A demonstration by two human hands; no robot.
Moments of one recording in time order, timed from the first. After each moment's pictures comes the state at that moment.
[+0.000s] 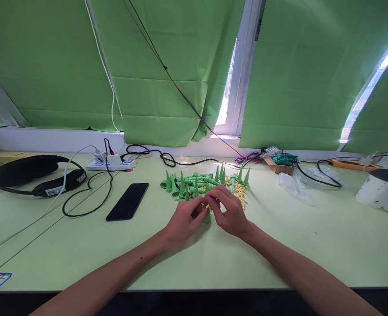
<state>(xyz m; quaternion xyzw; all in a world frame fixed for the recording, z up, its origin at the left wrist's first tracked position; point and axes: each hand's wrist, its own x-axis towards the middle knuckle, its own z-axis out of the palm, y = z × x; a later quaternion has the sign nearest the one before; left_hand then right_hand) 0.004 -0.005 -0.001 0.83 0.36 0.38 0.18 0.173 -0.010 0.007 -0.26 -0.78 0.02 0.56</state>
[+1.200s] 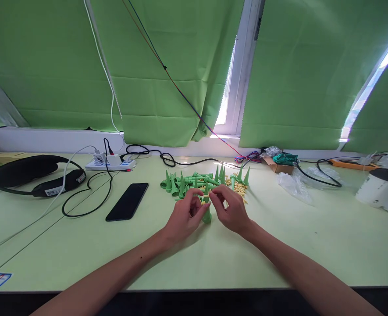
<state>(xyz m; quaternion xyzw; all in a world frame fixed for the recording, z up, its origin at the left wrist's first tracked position) 0.004 -0.007 0.001 0.78 0.37 0.43 0.27 0.176 -0.007 0.004 -0.32 -0.76 0.01 0.57</state>
